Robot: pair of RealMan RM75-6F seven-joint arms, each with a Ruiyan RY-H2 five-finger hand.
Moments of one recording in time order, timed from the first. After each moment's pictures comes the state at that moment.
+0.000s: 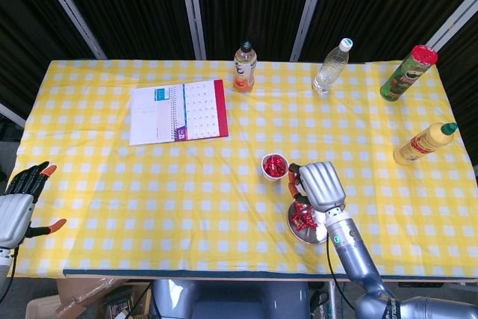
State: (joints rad) left arm -0.14 -1.07 -0.02 -1.66 1.47 1.37 -0.05; right arm 0.56 -1.43 0.23 -1.88 -1.09 1.20 -0.56
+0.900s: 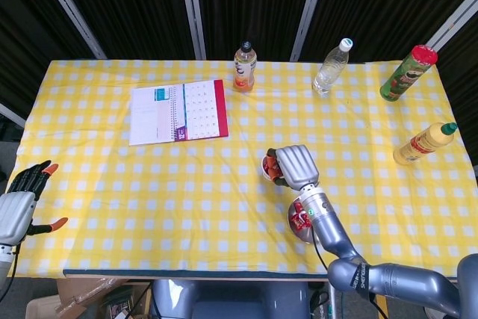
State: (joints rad) left arm -0.16 -1.07 -0.03 -1.67 1.44 1.34 -0.07; right arm 0.75 -1.55 0.30 -1.66 -0.92 1.05 -0.54
